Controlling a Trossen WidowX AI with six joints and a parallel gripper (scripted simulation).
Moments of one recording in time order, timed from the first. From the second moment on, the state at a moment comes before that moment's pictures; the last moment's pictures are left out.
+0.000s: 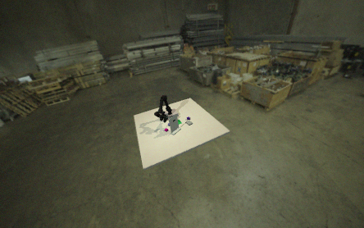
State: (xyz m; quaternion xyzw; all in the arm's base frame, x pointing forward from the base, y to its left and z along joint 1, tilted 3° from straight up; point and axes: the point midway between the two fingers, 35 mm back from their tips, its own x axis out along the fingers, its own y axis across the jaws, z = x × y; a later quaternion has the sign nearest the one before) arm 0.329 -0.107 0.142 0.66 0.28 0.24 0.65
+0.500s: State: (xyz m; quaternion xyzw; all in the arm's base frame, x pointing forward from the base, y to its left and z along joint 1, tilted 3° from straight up) arm 0.320 -0.106 0.166 0.66 0.28 0.25 0.65
